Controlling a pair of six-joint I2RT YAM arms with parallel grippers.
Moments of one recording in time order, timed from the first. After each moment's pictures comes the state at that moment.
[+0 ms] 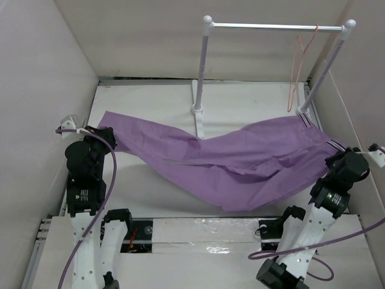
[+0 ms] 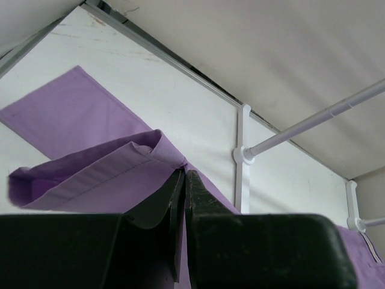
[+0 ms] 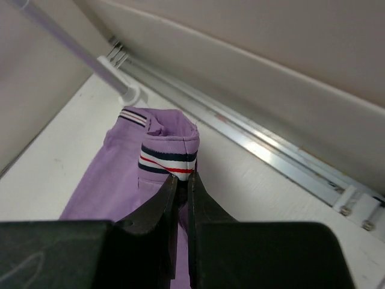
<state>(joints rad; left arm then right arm) 0.08 0.55 0.86 -0.45 -0.04 -0.57 -0.66 0.50 0.69 -0.40 0.09 0.41</state>
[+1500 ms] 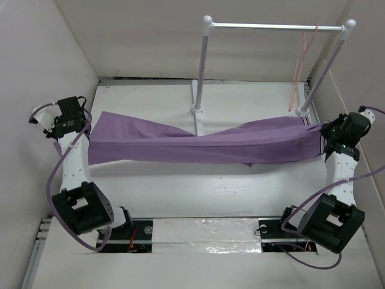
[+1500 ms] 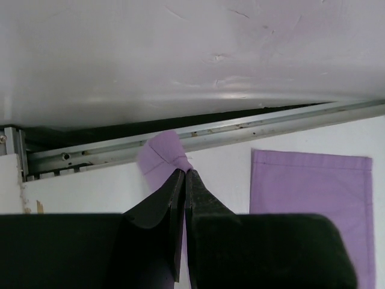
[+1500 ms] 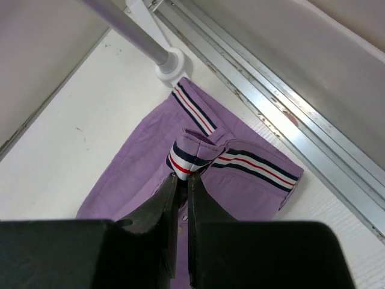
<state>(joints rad) 0.36 1.30 1.19 -0.69 -0.77 -0.76 -0.56 1.13 0.86 -0.14 -0.08 0.43</state>
